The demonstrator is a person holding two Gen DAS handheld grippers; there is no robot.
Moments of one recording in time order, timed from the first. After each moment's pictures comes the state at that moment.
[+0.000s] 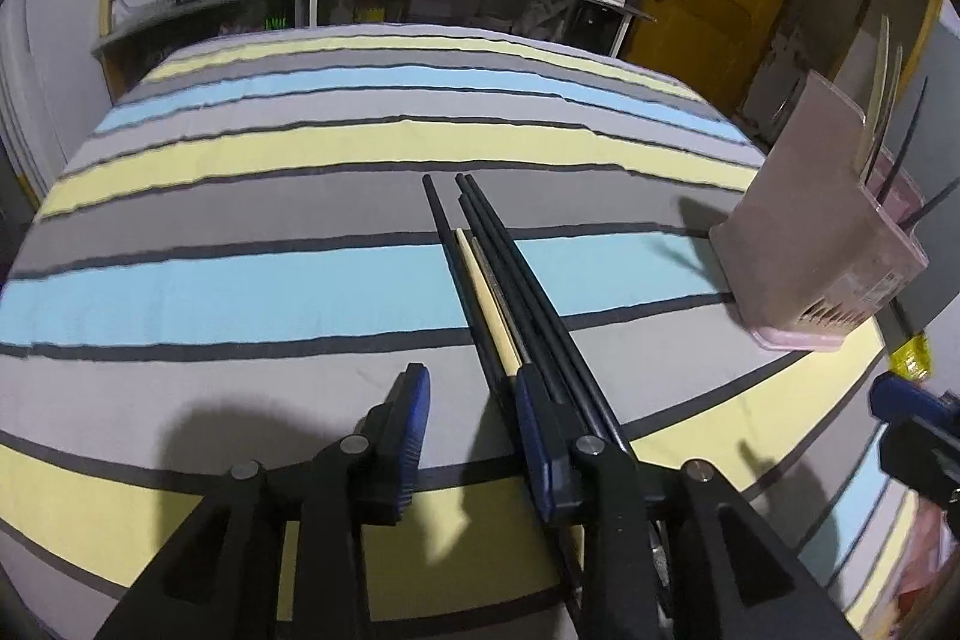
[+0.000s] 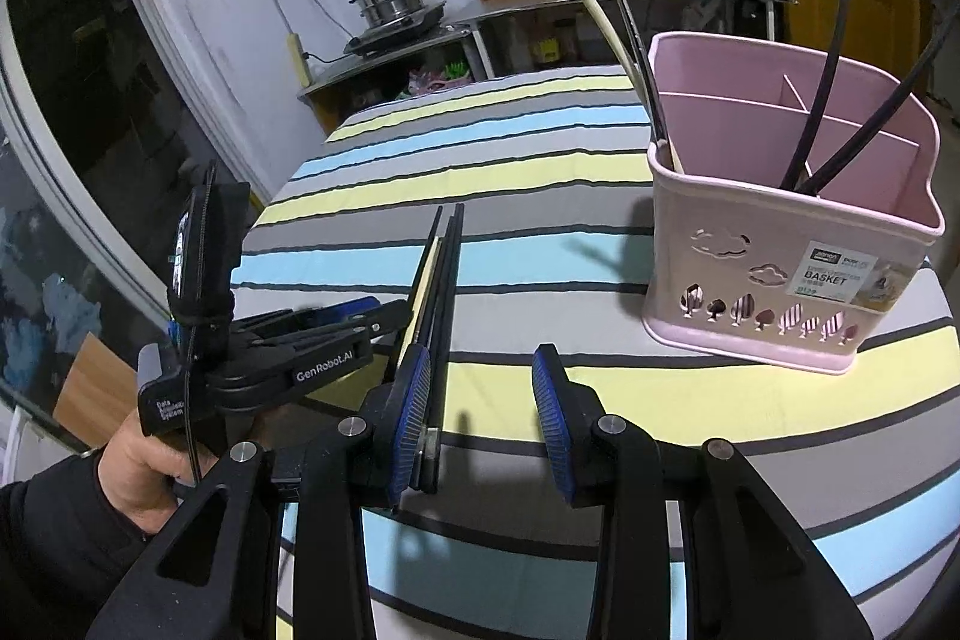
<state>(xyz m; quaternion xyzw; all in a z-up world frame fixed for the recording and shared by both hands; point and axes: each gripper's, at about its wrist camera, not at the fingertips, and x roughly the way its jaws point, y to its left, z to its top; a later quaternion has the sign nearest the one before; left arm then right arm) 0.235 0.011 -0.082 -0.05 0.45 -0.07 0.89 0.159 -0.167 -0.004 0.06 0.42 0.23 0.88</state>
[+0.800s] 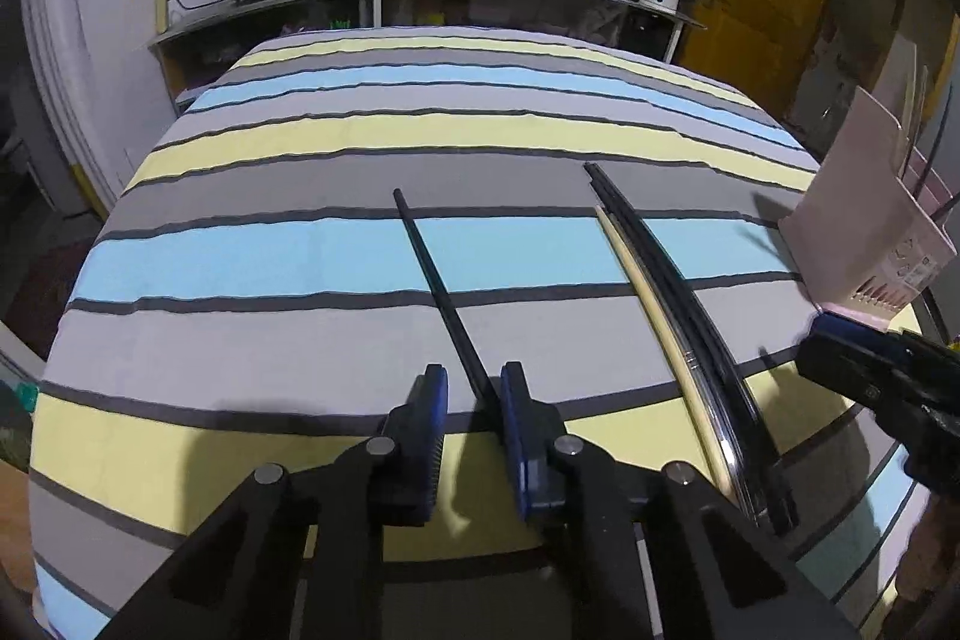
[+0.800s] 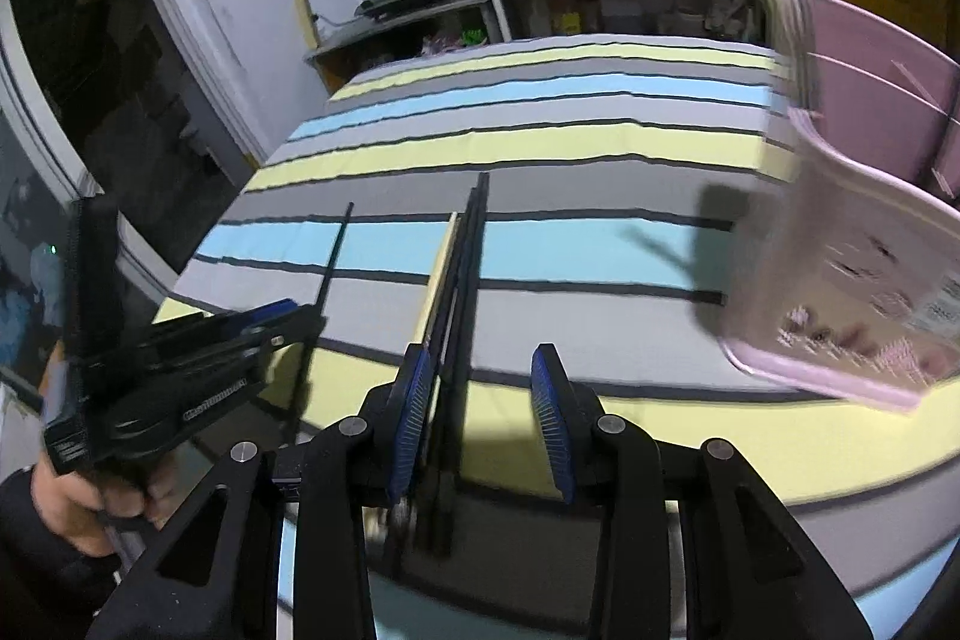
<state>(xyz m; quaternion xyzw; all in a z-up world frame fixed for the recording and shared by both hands) 0.203 0.073 -0.080 -0.06 0.45 -0.01 0.89 0.197 -0.119 -0.042 0.02 0.45 0.24 0.86</state>
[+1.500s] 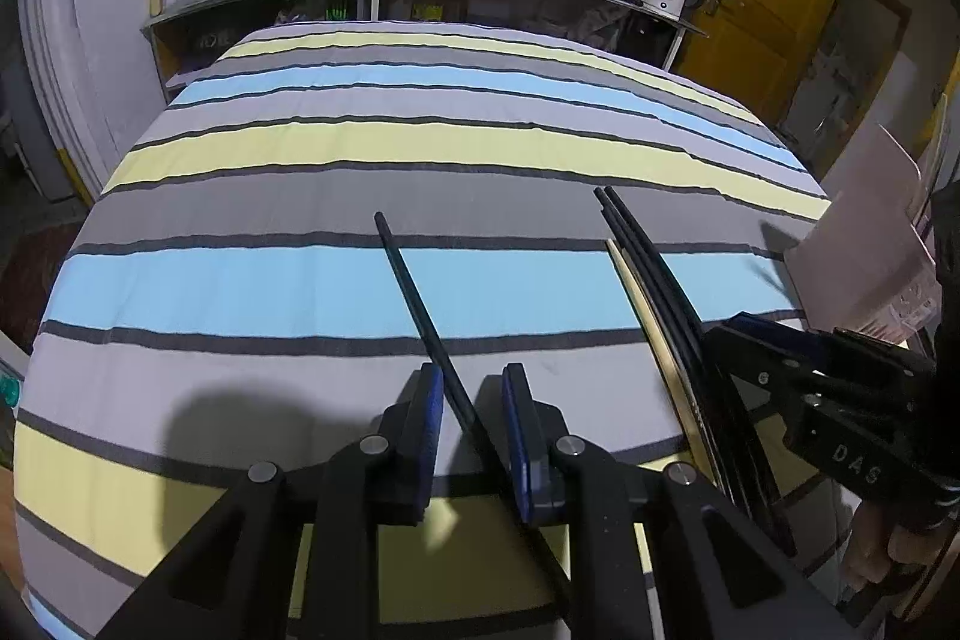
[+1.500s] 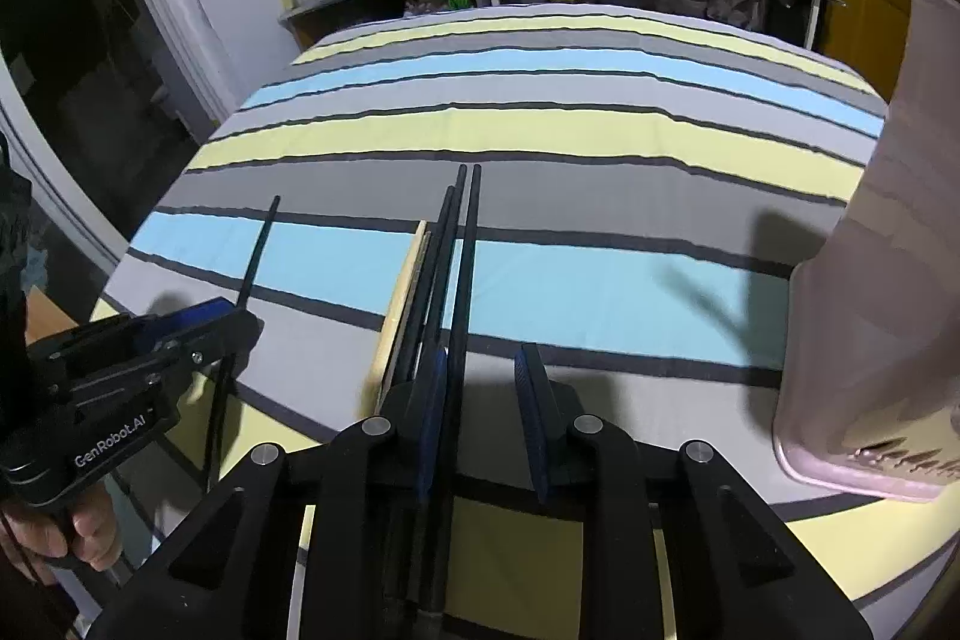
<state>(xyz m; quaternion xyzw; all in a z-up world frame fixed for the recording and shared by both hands) 0.229 0.079 -0.083 -0.08 0.46 -0.02 0.88 0.244 -0.092 -0.071 -0.03 0.48 0.22 0.85</state>
